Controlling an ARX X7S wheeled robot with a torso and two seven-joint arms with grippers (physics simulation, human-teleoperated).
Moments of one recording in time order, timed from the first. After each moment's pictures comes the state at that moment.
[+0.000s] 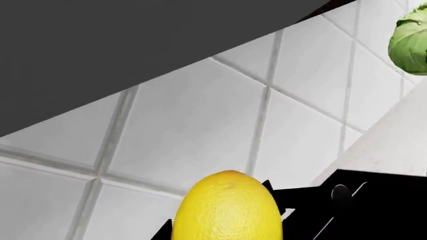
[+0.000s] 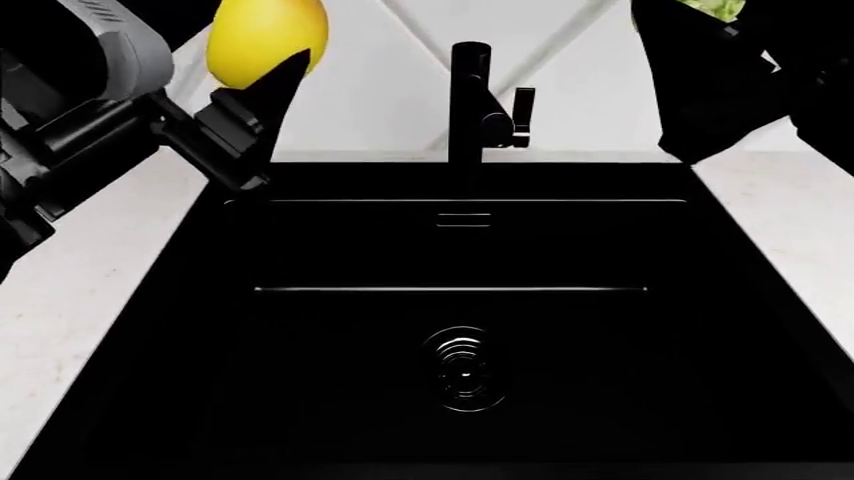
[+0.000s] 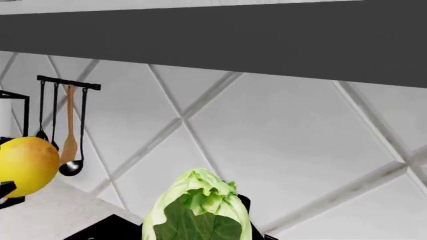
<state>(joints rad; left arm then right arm) -1.12 -0.68 0.14 0.56 -0.83 -1.07 0.17 1.21 0.87 -0.09 -0.48 1.58 1.04 0.41</state>
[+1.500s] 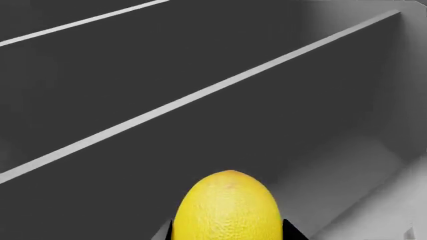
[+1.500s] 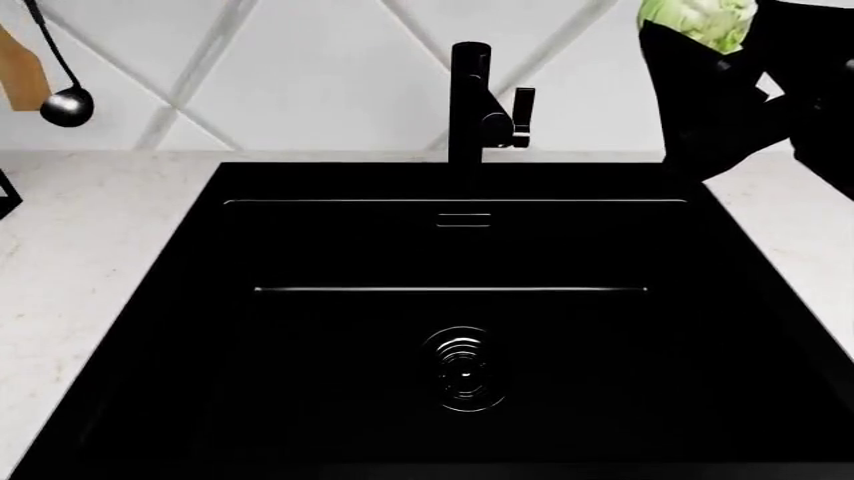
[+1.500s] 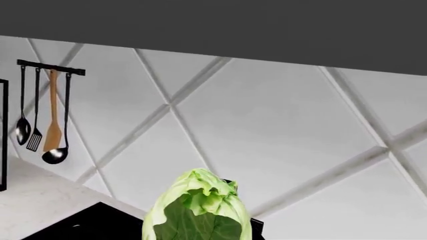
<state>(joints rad) -1.84 -0.60 0.31 0.39 -0.71 -1.01 0.02 1.15 0.91 -0.10 -0.50 1.54 1.01 0.40</state>
